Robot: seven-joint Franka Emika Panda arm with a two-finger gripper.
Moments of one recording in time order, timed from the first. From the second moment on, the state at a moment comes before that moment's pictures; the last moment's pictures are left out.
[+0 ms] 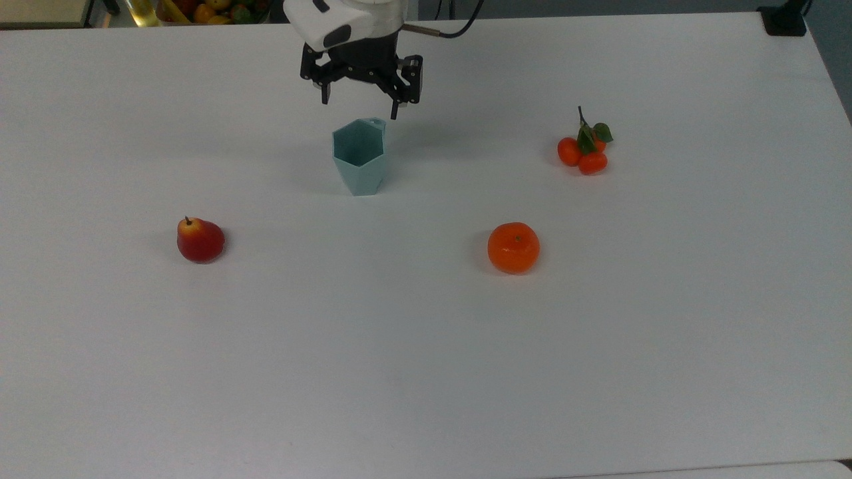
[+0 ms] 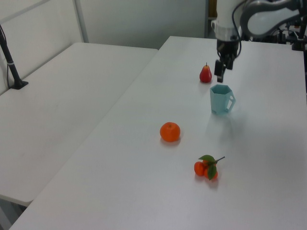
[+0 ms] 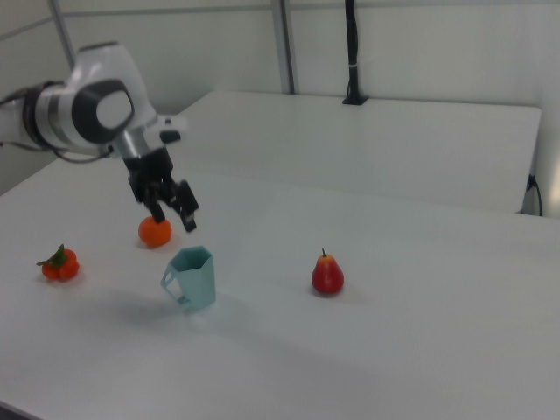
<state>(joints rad) 0.13 0.06 0.00 -1.88 -0.15 1.97 0.29</state>
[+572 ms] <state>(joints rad) 0.13 0.05 0.00 -1.63 -0.15 1.75 0.29</state>
